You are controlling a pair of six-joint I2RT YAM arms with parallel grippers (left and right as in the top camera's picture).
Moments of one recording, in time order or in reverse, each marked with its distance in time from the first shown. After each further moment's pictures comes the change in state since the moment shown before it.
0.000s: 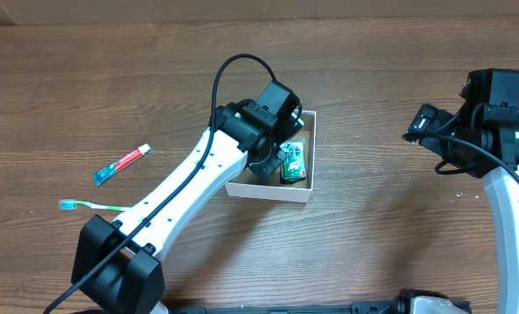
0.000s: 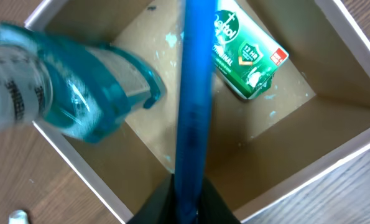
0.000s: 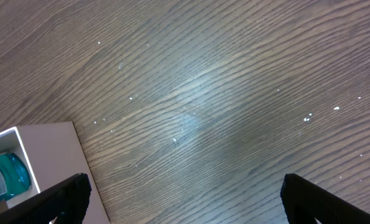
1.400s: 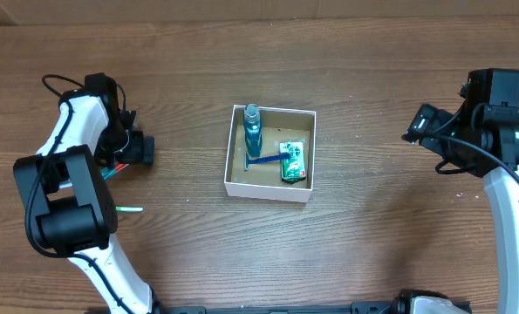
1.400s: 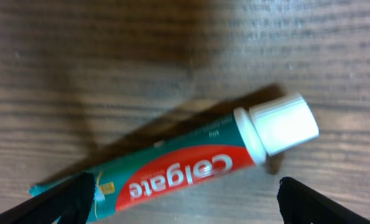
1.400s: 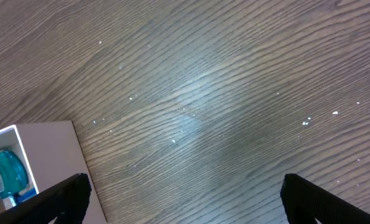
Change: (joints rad) left arm 0.844 0.321 -0.042 0.021 0.023 -0.022; right arm 0.000 0.000 0.000 0.005 0.000 -0.022
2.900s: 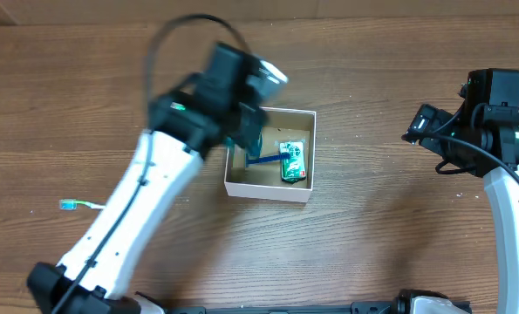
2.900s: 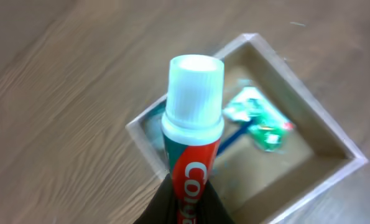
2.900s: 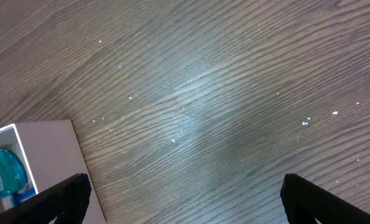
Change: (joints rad) left arm -0.727 -0.469 0.171 0.027 0.053 0.119; right arm 0.000 0.000 0.000 -0.002 0.000 -0.004
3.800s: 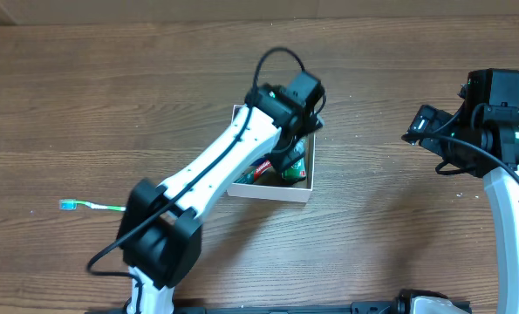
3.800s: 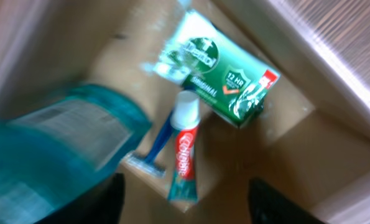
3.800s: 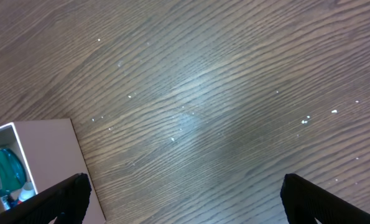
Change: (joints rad) left arm -0.153 0.384 0.165 -0.203 -0.074 -0.018; right arm 0.000 0.000 0.000 -0.005 0.000 0.000
